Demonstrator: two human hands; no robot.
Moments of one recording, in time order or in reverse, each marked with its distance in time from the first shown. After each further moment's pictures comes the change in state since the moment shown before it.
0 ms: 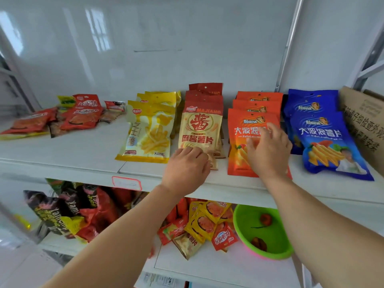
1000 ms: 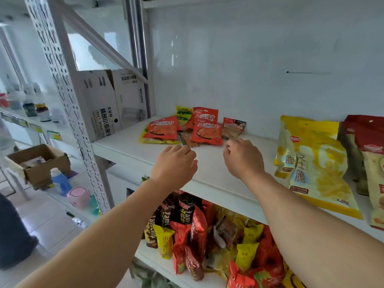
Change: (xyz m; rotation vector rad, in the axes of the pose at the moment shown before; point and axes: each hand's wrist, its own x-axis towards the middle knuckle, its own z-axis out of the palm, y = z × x) left_hand -0.169 -0.404 -0.154 0.300 -0.240 -0.335; right_hand -0.048 -0.484 0.140 0.145 -0.413 -0.455
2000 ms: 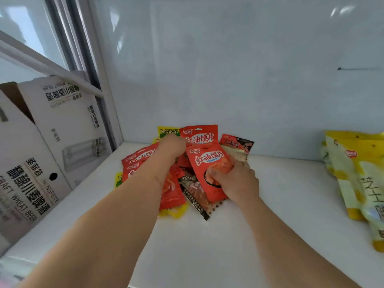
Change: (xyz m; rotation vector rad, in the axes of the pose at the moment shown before) left_hand 0.285 -0.160 0.165 -0.799 -0.473 -0.631; right_hand 0.182 -0.033 0.158 0.215 -0.169 0.726
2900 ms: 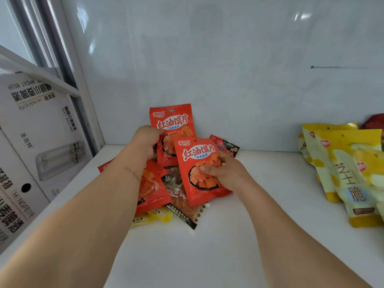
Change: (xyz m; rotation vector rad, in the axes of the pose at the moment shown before) left_hand 0.023 -0.012 -0.022 -0.746 -0.104 -0.131; right_hand -0.014 -0.016 -0.028 0.501 -0.230 0.059
